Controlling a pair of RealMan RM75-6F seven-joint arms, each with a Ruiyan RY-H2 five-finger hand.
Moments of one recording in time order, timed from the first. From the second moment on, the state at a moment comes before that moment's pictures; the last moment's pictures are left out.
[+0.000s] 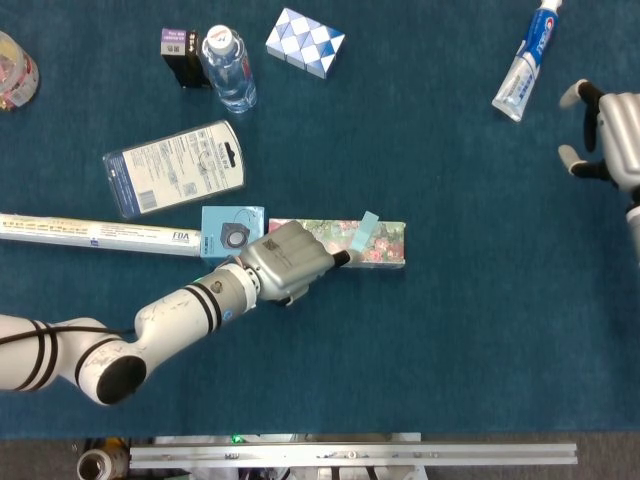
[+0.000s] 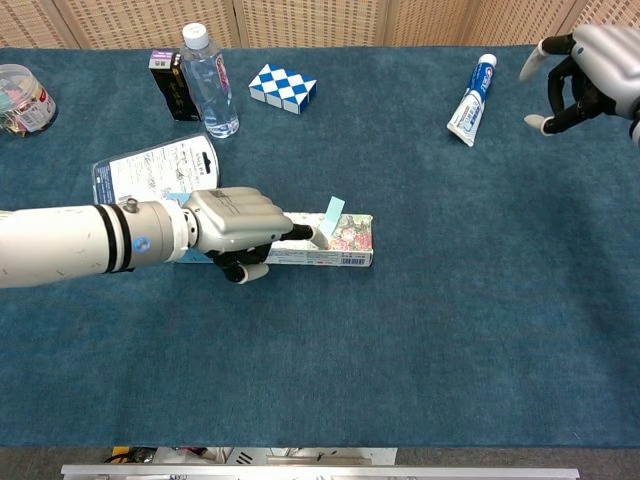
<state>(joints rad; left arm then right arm) -1.08 -1.42 0.08 -1.78 0.99 0.68 0.46 0.57 -1.33 0.21 -1.72 -0.90 1.20 -0.47</state>
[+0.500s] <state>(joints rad) -1.08 -1.40 0.07 -1.79 0.97 0.70 0.46 0.57 -1.33 0.21 -1.72 -0.90 1.20 -0.47</state>
